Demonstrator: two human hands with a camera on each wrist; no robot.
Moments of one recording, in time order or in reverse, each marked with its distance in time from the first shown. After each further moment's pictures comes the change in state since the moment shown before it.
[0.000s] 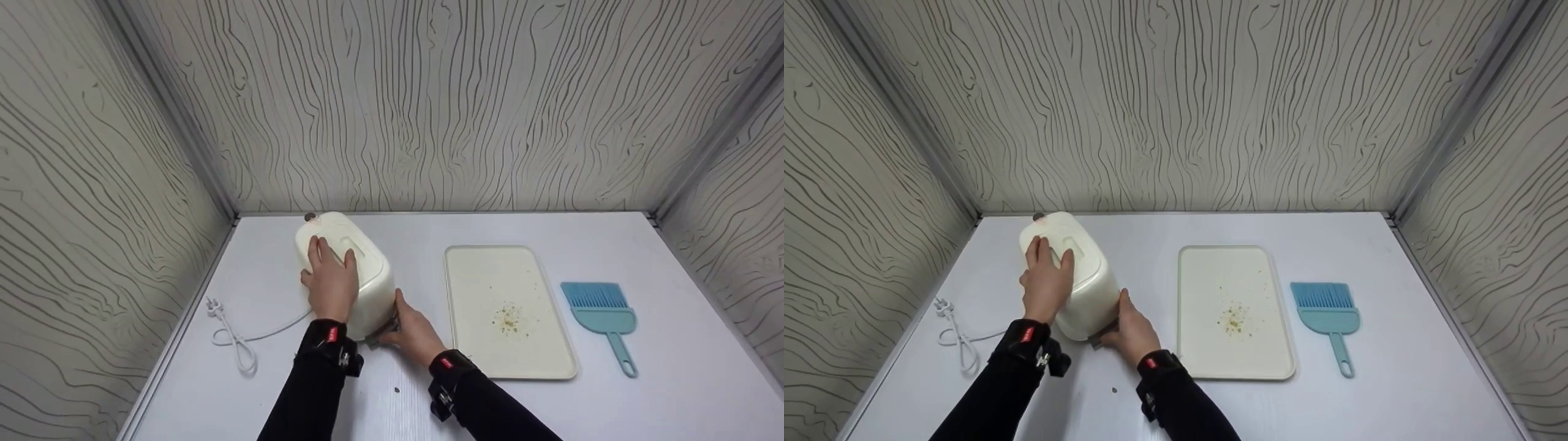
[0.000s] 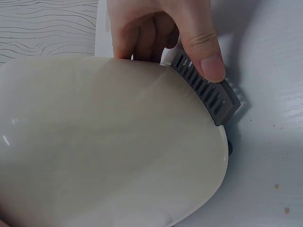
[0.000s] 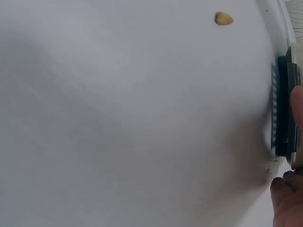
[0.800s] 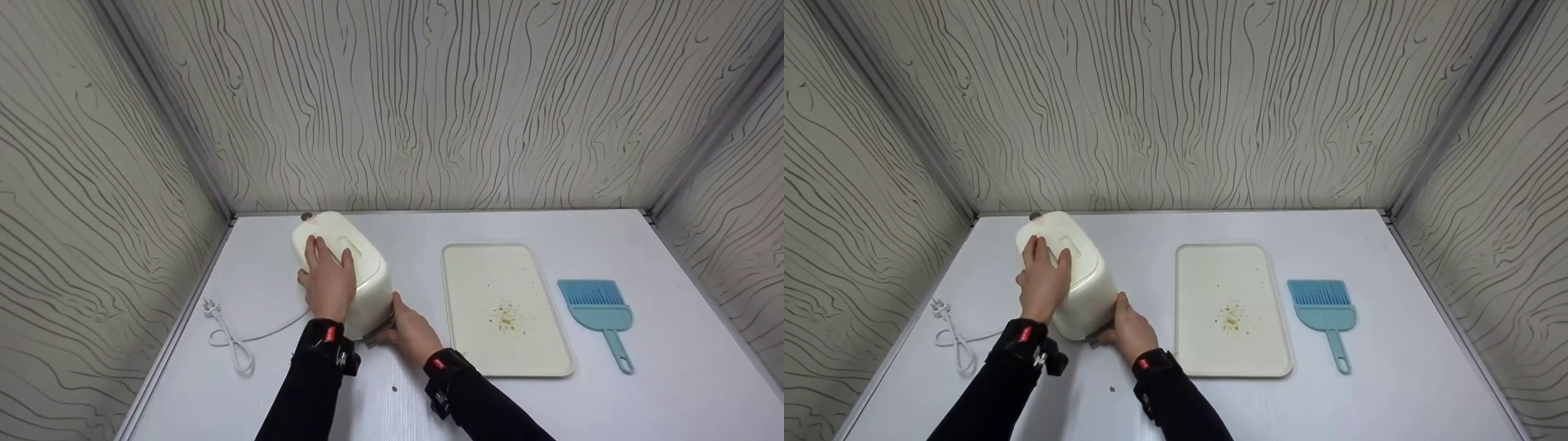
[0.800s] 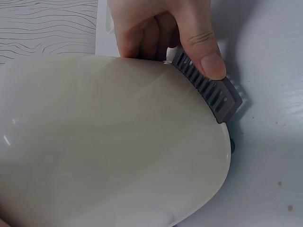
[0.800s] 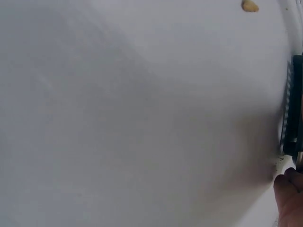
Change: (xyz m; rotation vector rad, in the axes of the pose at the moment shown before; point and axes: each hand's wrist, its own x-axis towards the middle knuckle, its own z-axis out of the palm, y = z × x) left_hand -0.001 0.000 0.000 0.007 -0.005 -0.001; right_hand -0.002 0.001 0.004 -0.100 0.037 -0.013
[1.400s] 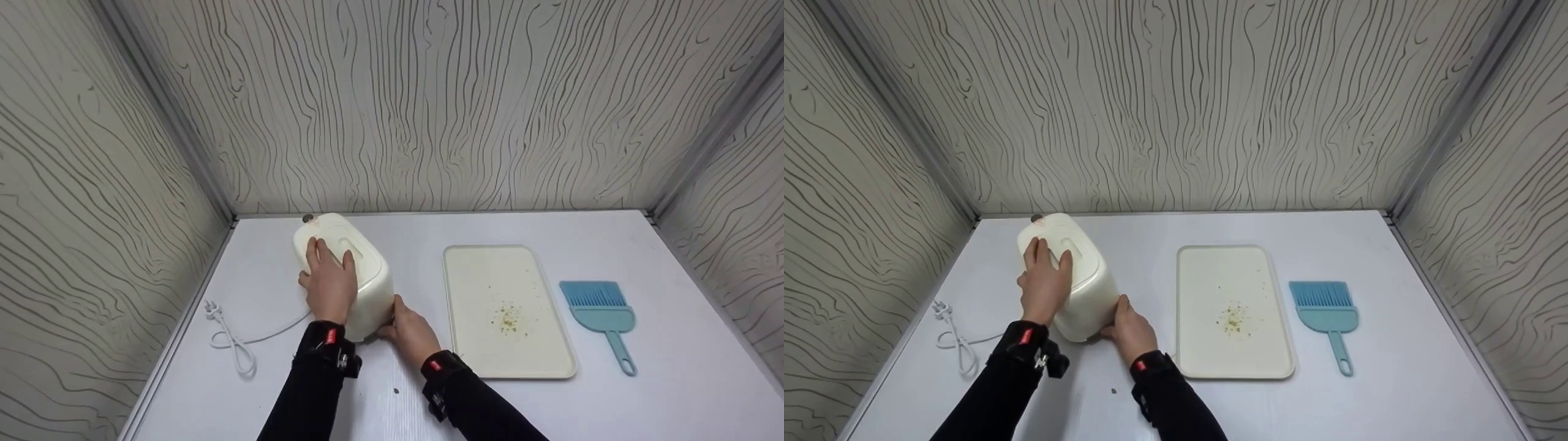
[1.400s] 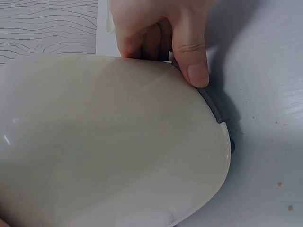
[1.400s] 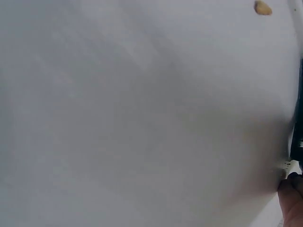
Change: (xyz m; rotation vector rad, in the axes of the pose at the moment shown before) left_hand 0.003 0.000 0.000 0.022 -0.028 -0.015; right_hand 0.006 0.003 0.008 -0.033 0.092 -0.033
